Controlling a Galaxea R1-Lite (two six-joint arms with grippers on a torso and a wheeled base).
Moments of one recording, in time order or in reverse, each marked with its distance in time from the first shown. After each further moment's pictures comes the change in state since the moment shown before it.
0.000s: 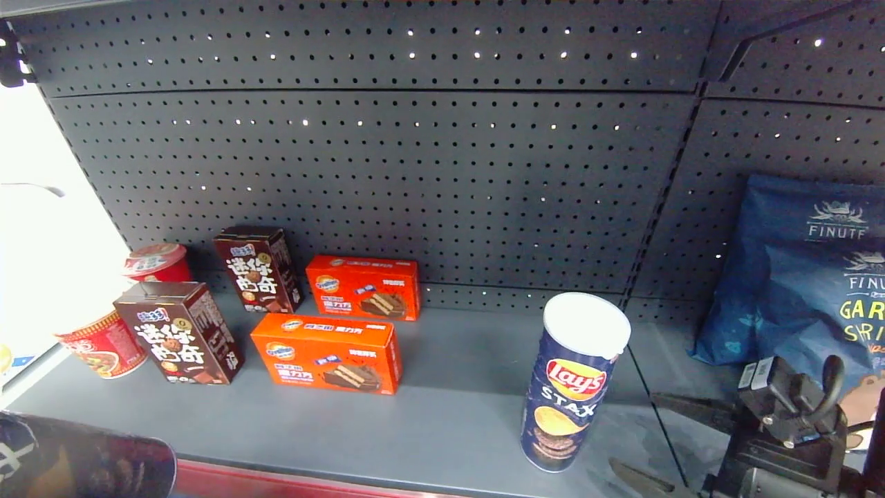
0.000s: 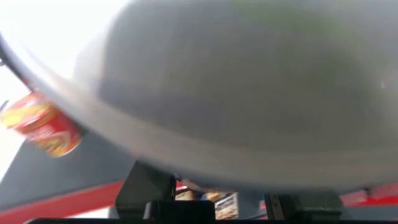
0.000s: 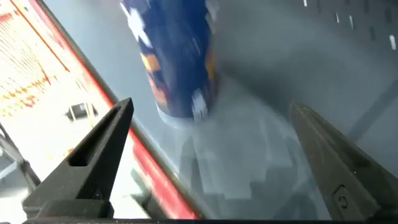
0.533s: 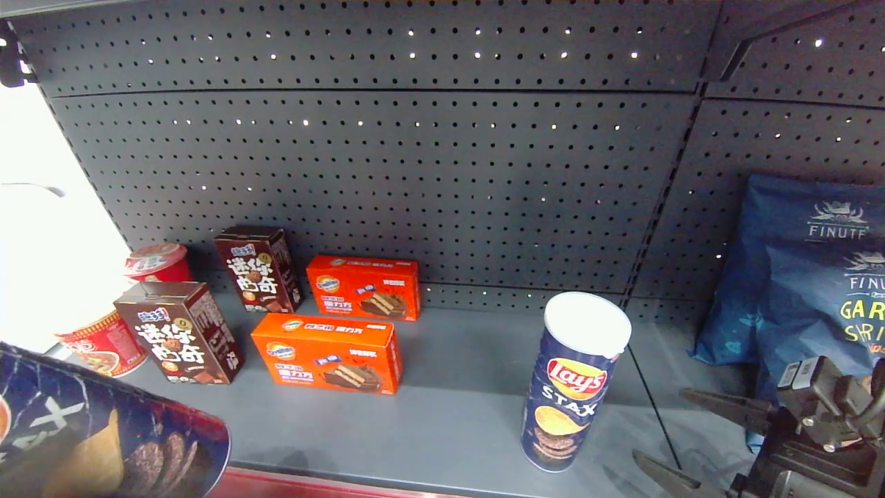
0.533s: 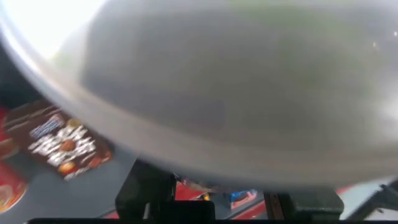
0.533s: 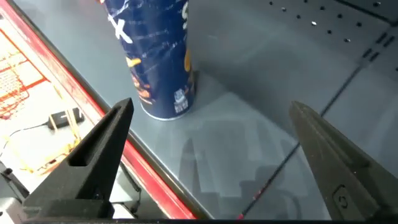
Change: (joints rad) left arm -0.010 0.189 -0.127 -0.010 -0.216 -0.008; right arm 0.001 -0.106 0.006 0.062 -0.088 0.000
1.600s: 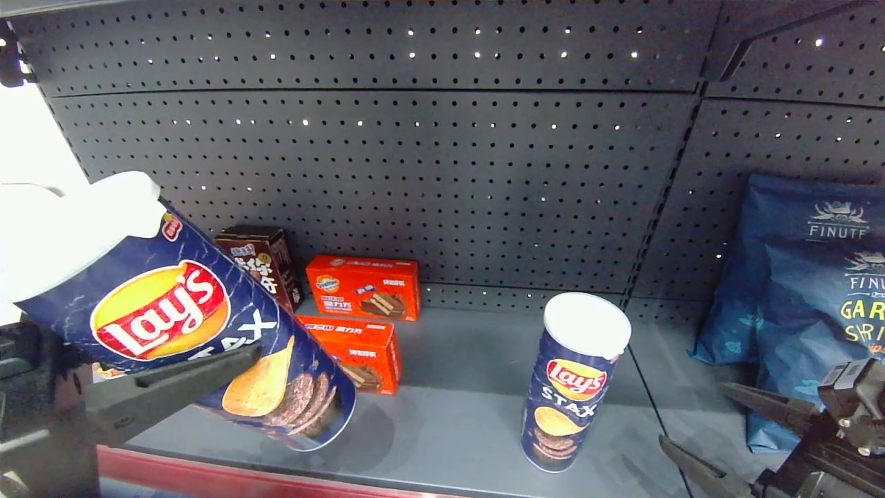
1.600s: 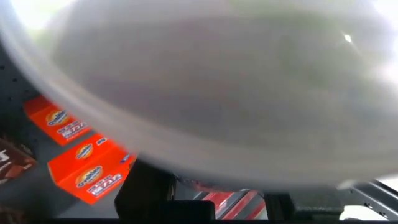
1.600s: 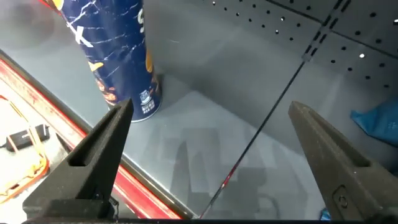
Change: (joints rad) left arm -0.320 0.381 -0.111 -0.200 0.053 -0.026; right arm 0.018 -0.089 0.024 0.017 -0.164 -0.010
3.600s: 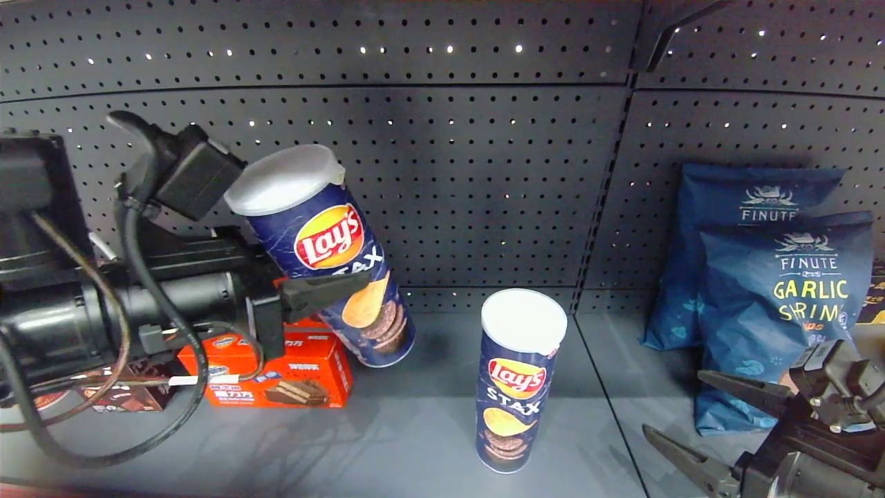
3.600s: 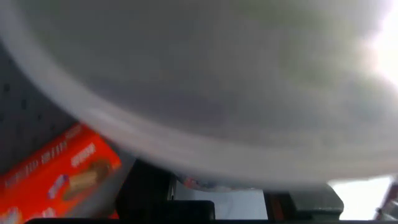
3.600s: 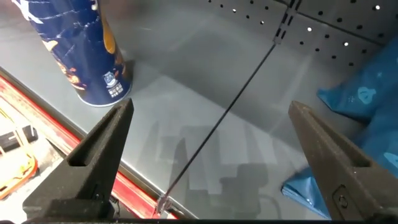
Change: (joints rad) left arm -0.014 0.377 -0.166 -0.183 0.003 0.046; right arm -0.034 0.065 -0.059 0.013 0.080 -0.020
